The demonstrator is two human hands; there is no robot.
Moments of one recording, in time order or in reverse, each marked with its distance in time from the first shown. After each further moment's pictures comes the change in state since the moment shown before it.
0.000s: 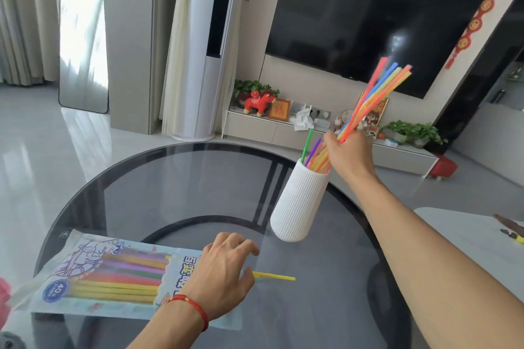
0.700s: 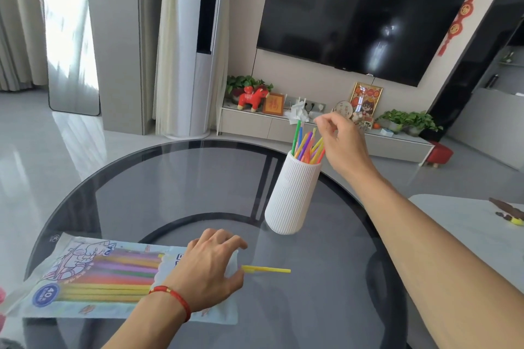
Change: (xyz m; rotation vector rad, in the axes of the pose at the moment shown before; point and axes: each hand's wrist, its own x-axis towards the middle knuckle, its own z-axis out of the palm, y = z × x) left_hand -0.002 -0.005 -0.019 0.122 -0.132 -0.007; right_hand -0.008 0.004 -0.015 -0.050 -0.056 -0.296
